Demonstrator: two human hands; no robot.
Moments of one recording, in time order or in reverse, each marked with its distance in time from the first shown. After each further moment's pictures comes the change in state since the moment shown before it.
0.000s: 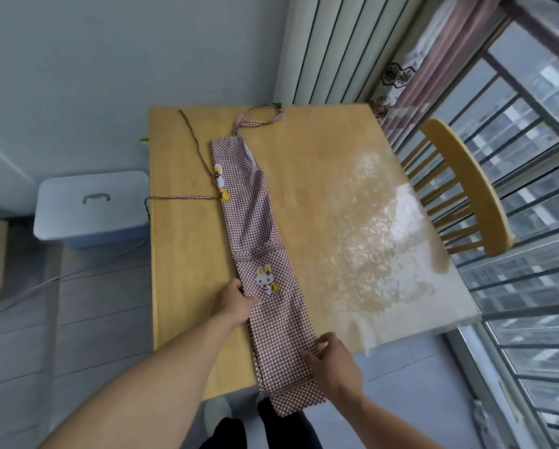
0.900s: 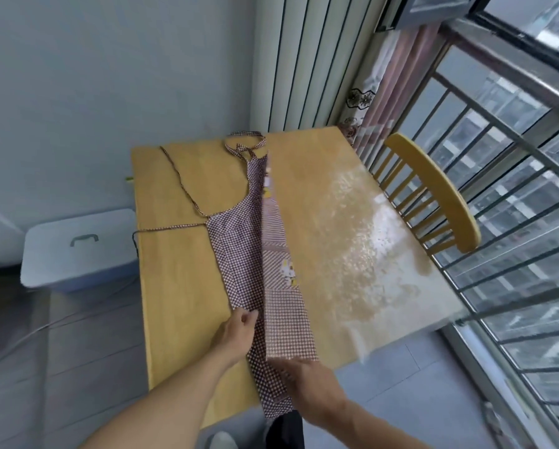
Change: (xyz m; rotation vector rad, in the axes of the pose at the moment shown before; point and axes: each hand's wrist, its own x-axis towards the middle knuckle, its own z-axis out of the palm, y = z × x) left_hand -0.042 0.011 0.004 0.198 -0.088 0.075; right_hand -0.025 -0.017 -0.001 -0.133 -0.069 -0.543
